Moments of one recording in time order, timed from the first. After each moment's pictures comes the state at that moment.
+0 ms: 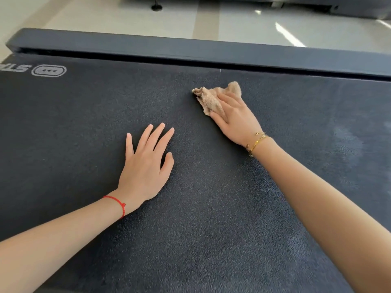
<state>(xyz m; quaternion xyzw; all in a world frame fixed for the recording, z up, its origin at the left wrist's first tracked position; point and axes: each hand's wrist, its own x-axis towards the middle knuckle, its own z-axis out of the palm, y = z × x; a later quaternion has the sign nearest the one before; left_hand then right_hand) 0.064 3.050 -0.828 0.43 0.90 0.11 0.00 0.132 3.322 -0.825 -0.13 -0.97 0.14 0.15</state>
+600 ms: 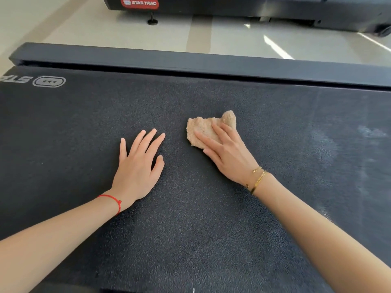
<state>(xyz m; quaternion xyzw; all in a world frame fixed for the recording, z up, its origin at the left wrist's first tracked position) 0.068 3.050 -0.824 0.43 0.89 0.12 0.01 0.208 3.279 -0.822 -0.09 -0.98 0.07 0.13</state>
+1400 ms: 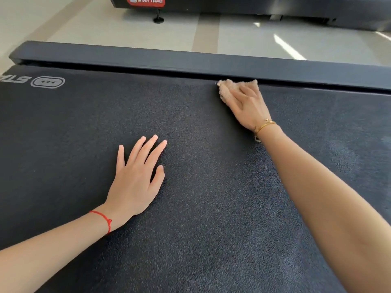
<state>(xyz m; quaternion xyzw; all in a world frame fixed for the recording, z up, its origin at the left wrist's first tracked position) 0.065 3.050 -0.826 0.43 0.90 0.11 0.01 0.108 3.410 -0.822 -0.22 -0.95 0.15 0.15</state>
